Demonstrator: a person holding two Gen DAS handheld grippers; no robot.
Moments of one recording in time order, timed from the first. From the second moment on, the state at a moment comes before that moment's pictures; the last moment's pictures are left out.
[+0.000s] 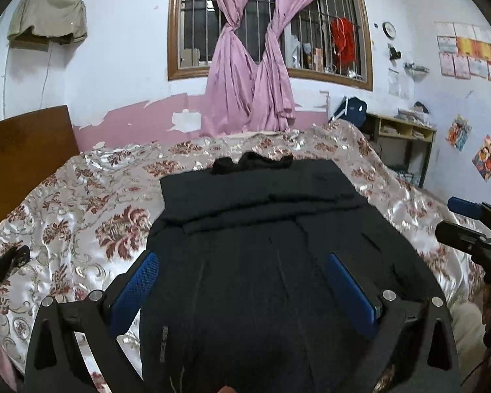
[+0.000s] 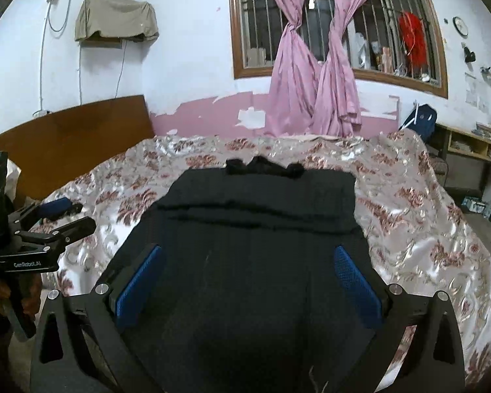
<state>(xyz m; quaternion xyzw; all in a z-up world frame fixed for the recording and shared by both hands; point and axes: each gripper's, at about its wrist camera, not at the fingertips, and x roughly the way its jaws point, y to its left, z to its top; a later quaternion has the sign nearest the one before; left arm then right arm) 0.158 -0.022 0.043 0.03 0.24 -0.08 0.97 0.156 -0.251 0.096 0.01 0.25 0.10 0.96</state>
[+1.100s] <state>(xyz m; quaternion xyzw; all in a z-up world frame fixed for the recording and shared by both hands) 0.131 -0.007 -0.092 0.09 0.48 -0.08 0.87 0.132 -0.207 -0.029 -0.22 0.50 0.15 0.82</state>
